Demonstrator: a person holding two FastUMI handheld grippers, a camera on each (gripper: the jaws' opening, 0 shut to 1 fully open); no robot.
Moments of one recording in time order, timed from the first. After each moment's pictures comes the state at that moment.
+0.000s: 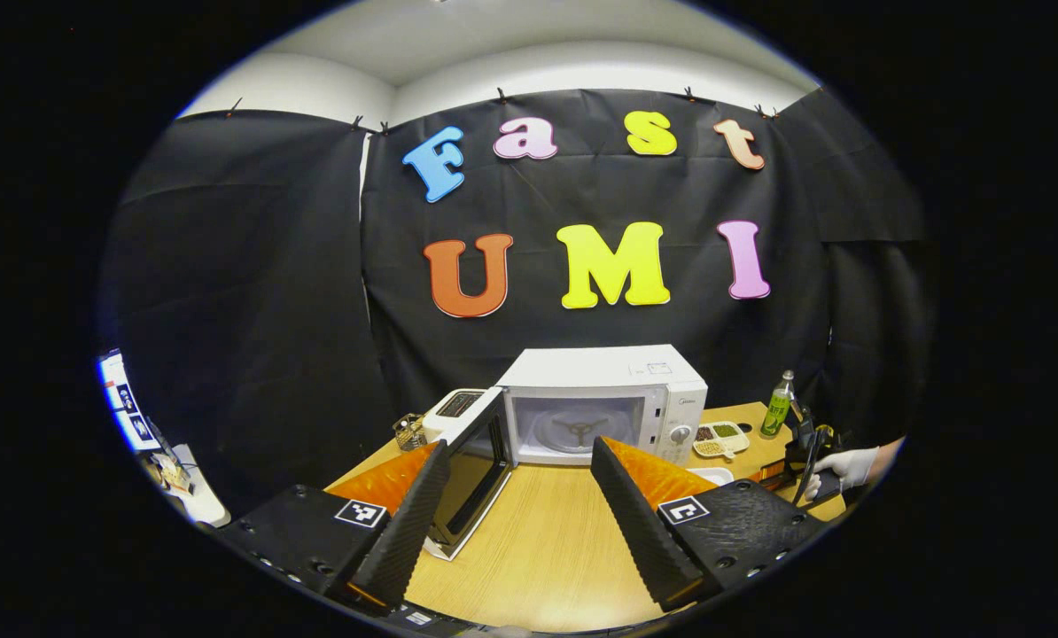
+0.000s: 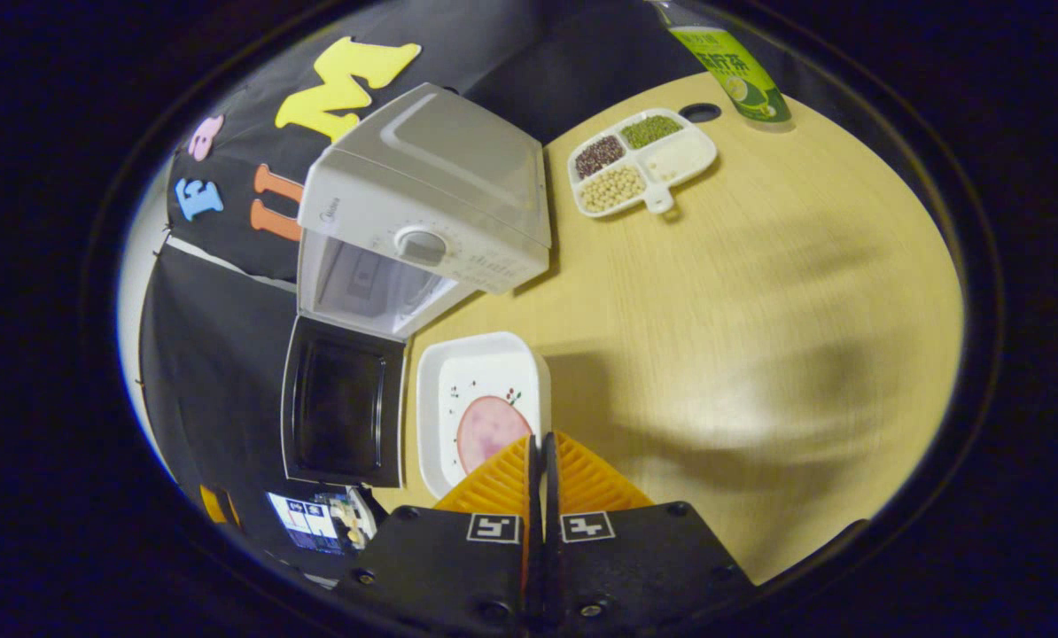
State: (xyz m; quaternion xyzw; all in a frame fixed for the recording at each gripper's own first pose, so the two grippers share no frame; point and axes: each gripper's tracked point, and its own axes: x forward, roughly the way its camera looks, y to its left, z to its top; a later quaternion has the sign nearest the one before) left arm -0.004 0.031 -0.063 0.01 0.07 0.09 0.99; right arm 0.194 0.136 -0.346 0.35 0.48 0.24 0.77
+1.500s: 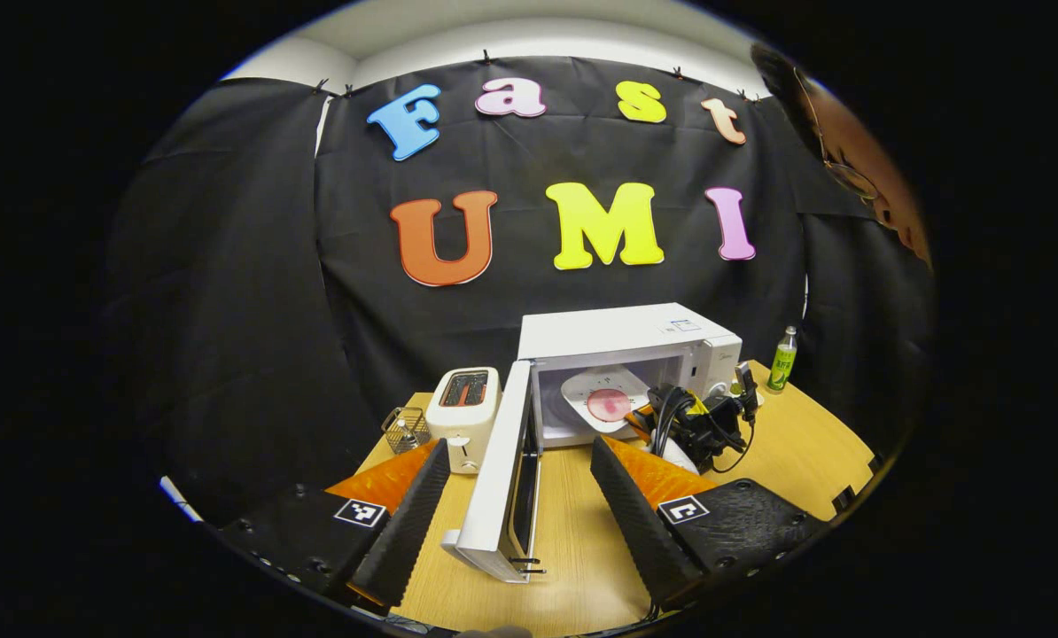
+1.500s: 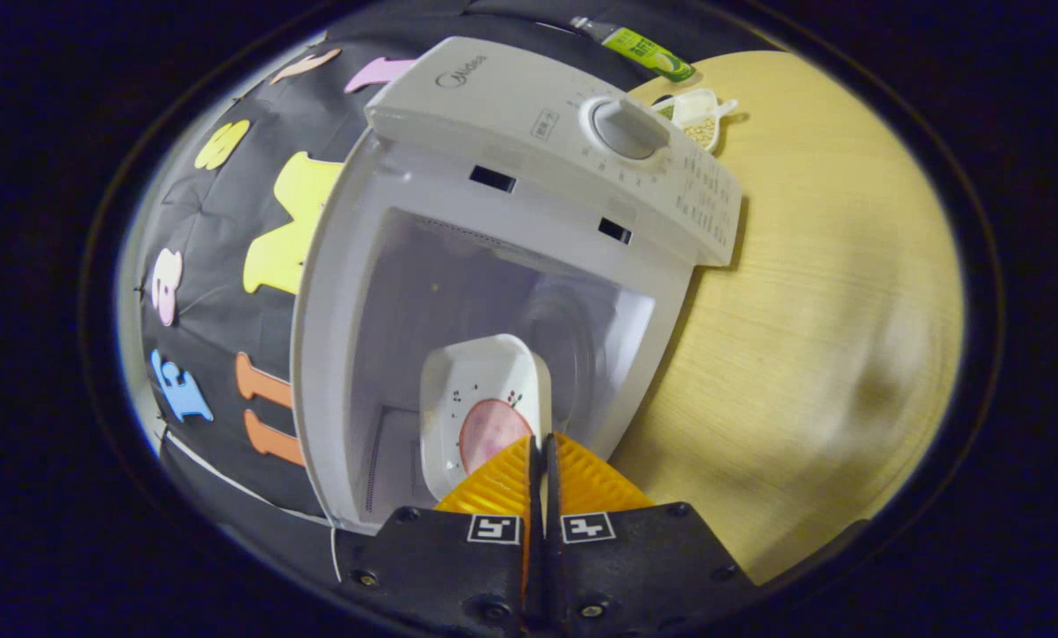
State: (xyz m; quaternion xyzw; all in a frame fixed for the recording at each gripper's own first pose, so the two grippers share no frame) left arm 0.059 0.164 -0.116 0.03 0.13 0.00 0.99; right arm 0.369 0.401 -0.318 0.61 0.20 -0.04 0.76
